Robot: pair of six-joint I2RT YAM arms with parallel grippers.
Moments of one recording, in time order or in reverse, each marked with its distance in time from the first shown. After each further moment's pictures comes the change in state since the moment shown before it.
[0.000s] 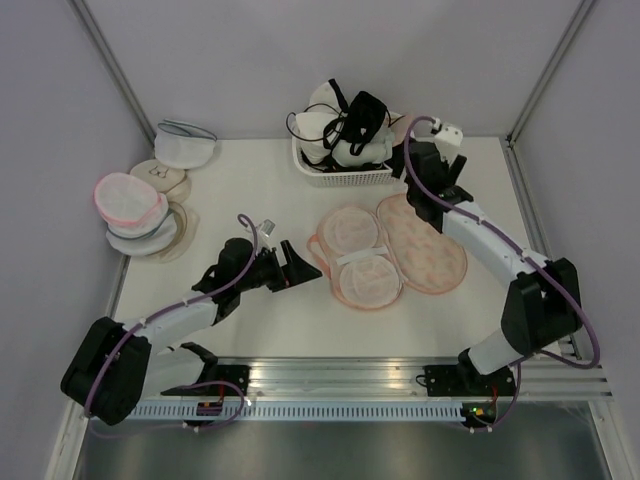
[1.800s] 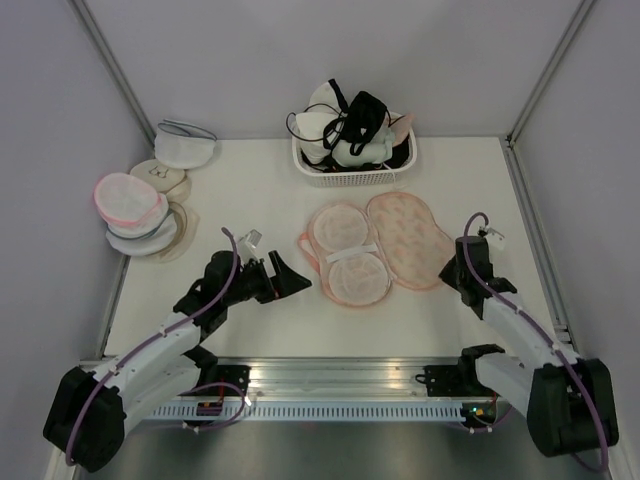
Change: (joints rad) left arm 0.000 -0.280 -0.056 -0.243 -0.060 0.005; right arm -0.257 -0.499 -0.839 -0.108 -0.369 0.274
